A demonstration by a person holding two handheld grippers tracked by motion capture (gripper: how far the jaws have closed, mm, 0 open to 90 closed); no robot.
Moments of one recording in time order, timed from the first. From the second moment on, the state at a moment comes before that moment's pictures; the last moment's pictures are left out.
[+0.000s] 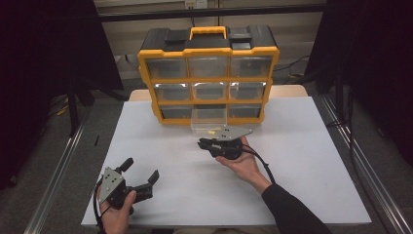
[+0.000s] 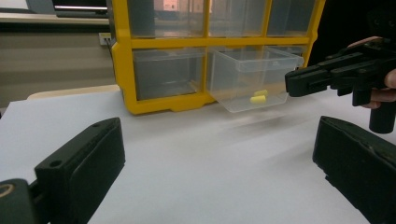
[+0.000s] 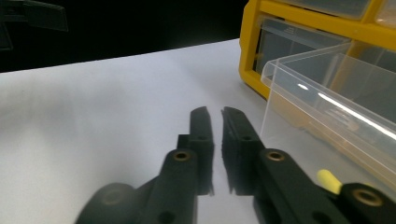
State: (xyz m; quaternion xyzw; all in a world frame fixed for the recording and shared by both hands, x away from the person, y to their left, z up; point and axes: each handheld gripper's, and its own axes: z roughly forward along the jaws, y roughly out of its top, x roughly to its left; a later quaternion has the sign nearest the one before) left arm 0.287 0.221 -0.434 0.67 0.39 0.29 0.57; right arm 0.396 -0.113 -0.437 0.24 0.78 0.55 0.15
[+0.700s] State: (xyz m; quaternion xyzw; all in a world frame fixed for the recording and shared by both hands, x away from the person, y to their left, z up) left arm 0.288 0.221 -0.433 0.67 0.39 0.29 0.57; right arm 0.418 -0.108 -0.445 0.25 0.79 0.53 0.16
